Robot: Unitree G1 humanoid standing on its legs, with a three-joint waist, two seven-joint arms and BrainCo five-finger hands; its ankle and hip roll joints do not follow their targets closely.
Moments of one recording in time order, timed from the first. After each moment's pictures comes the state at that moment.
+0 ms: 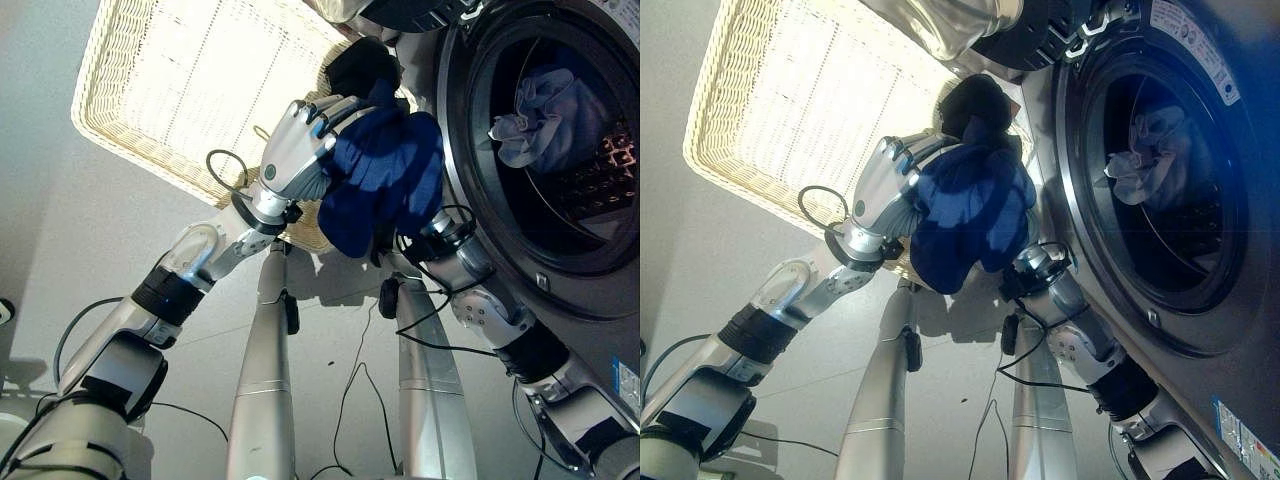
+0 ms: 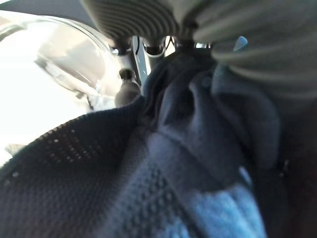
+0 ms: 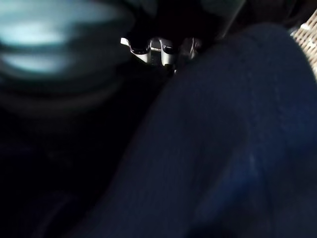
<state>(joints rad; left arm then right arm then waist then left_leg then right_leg) -0.87 0.63 -0.49 0.14 0.81 -0.43 0.70 -0.59 -0.52 0.45 -0.14 0.99 -0.22 0.03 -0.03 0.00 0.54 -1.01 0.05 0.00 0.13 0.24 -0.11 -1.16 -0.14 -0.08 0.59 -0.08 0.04</state>
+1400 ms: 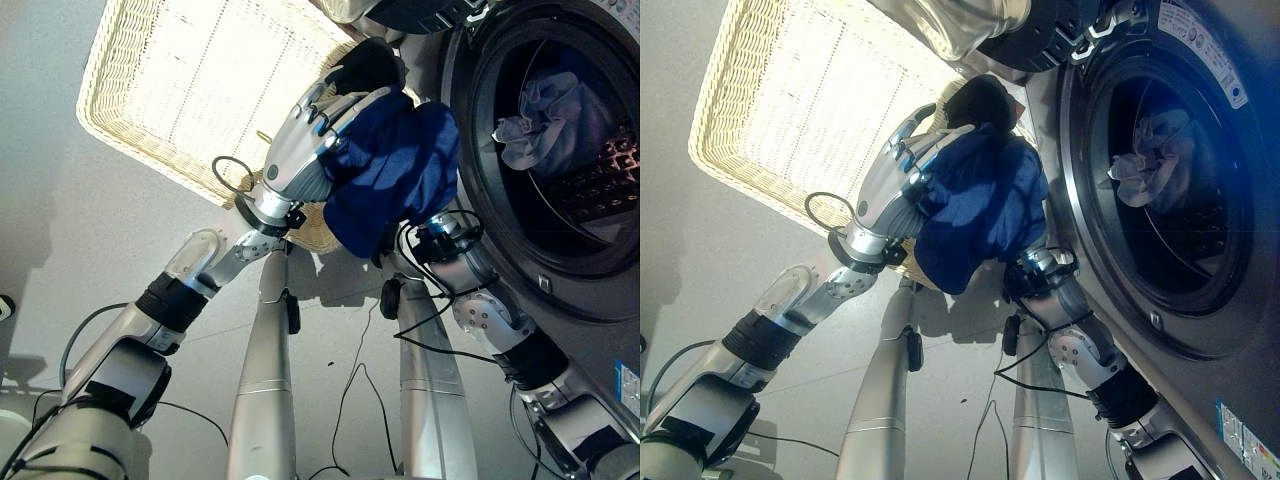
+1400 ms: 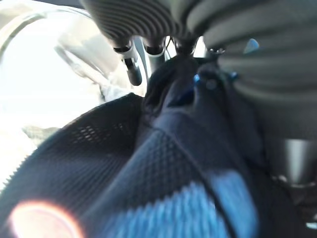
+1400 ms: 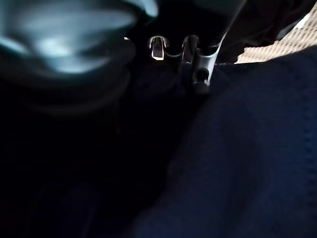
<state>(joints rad) -0.83 0.60 -0.48 0.10 0.71 -0.41 0.61 -0.56 -0.48 0.40 -0.13 1.06 -0.27 0.04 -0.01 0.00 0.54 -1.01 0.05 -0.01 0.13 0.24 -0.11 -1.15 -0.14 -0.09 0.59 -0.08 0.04</state>
